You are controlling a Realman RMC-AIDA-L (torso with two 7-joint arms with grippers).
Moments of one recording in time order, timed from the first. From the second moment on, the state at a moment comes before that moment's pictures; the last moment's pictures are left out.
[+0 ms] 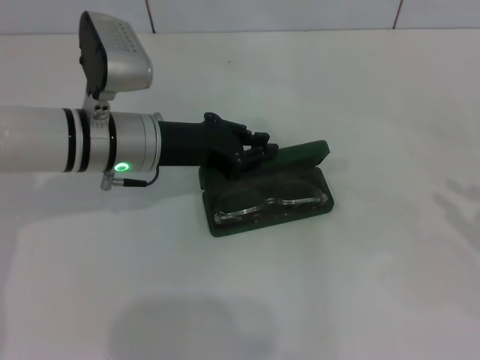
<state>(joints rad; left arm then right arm) -0.68 -2.09 1.14 0.55 1.79 1.19 -1.44 0.20 2.00 -0.43 -0.67 -1.66 -1.85 1.29</state>
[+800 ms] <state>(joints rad) -0.64 -2.10 1.29 0.53 1.78 1.24 -1.44 0.20 2.00 -0.43 -0.66 -1.66 -1.85 1.27</state>
